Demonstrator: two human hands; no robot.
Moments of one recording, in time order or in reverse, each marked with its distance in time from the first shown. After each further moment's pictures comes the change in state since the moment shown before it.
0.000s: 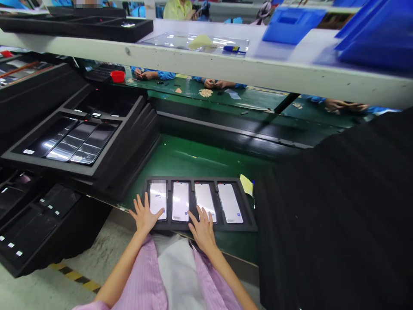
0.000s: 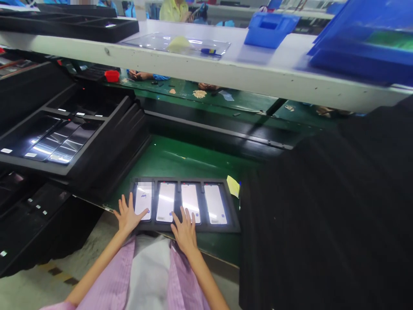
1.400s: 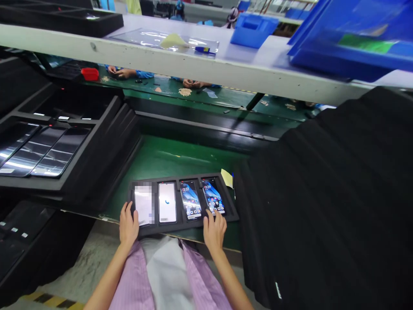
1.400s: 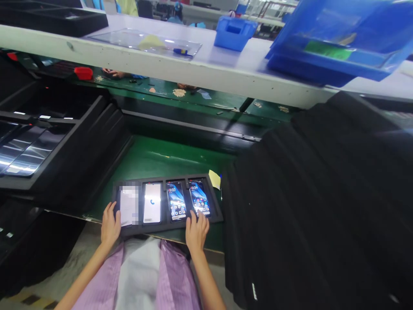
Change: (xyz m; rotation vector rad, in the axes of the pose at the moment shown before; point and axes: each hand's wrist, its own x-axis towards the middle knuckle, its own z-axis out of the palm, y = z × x) left_hand 0.005 -0.020 0.013 -0.523 0.165 0.191; right_hand -0.023 0.049 -0.017 0.069 0.209 0.525
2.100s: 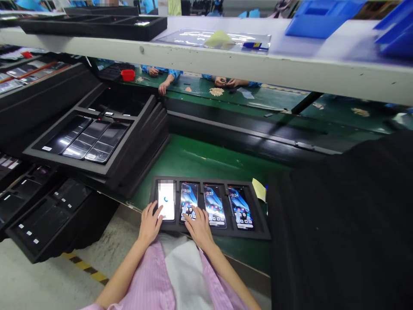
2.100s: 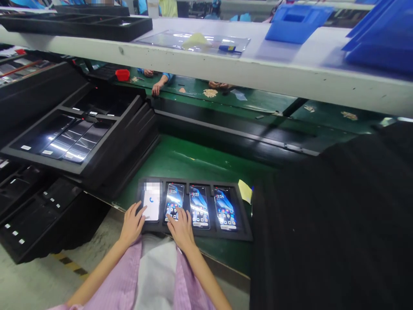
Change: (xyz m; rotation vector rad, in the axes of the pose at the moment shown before) left_hand -0.016 -0.005 -0.028 -0.026 -0.143 0.133; right_hand 0.007 -0.103 0.020 0.201 -0.459 -0.502
